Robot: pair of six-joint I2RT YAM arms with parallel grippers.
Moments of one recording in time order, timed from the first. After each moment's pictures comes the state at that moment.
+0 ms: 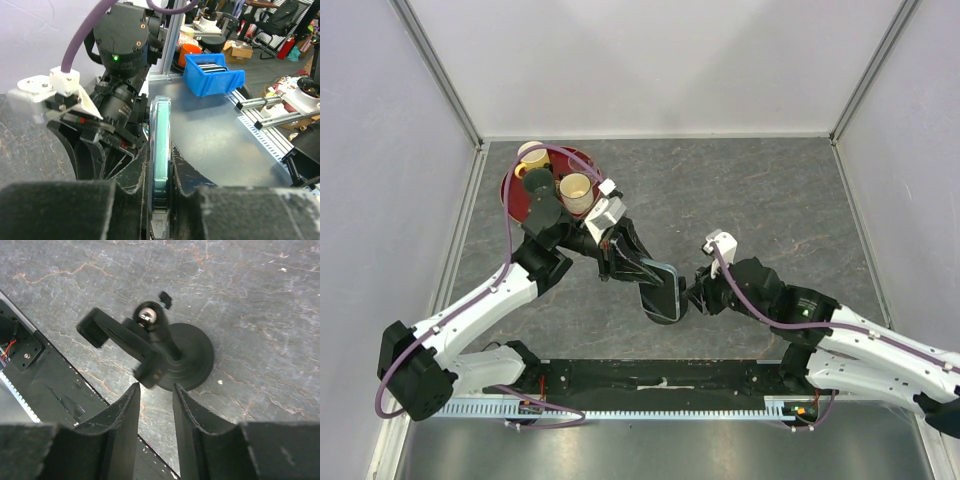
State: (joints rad) left arm -0.69 1.14 0.90 0.56 1.27 -0.45; right arm 1.03 0.77 0.70 -0.43 0.16 0.39
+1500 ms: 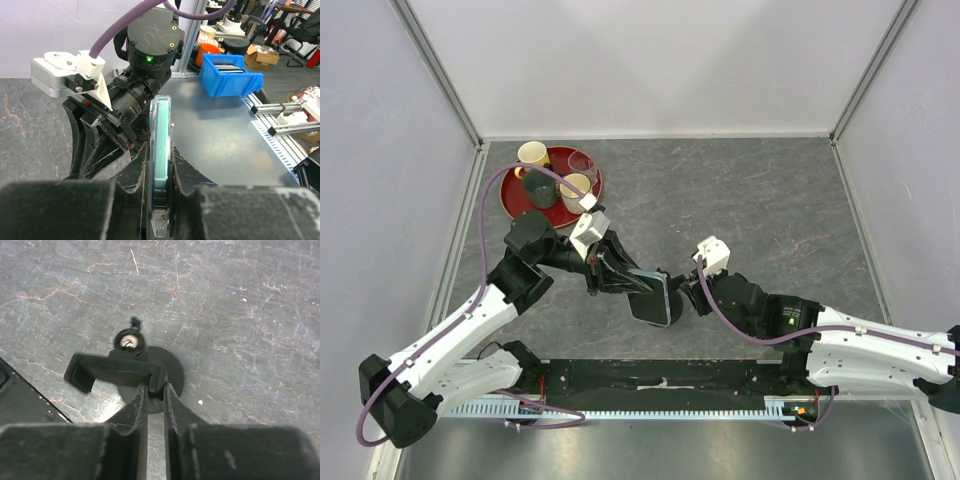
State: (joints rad) left arm -0.69 0.94 0.83 0.30 1.14 -0.33; right arm 1.23 0.85 0.68 -0.29 0.48 0.37
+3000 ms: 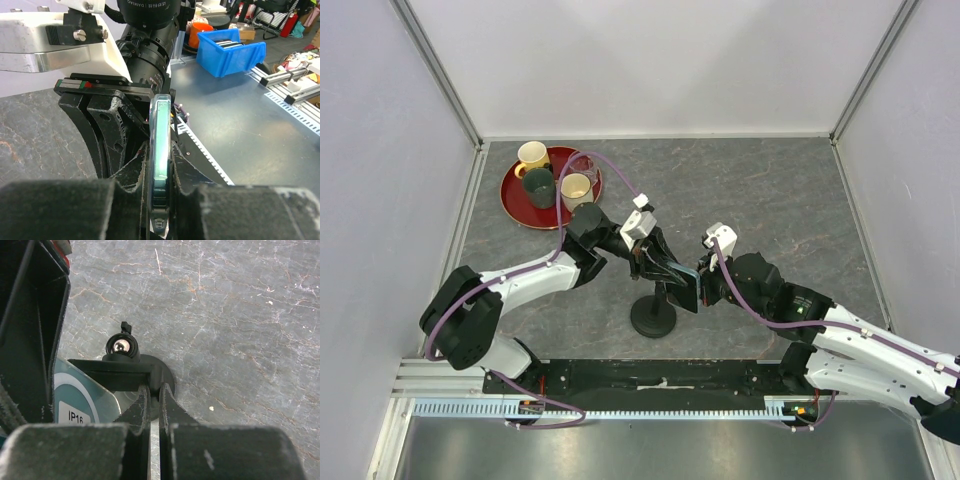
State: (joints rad) left arm -0.74 1.47 0.83 0.97 1.29 -0.36; right arm 0.98 0.81 0.66 -0.25 0.12 0.31
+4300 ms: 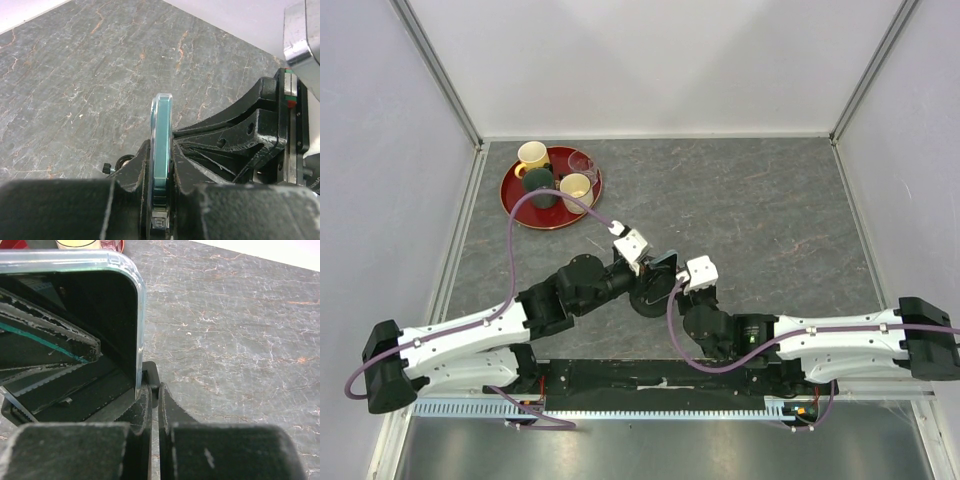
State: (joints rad) left arm -1.10 1.00 0.71 0.13 -0.16 -0.10; right arm 1.44 1.08 0.59 0.14 1.09 0.29
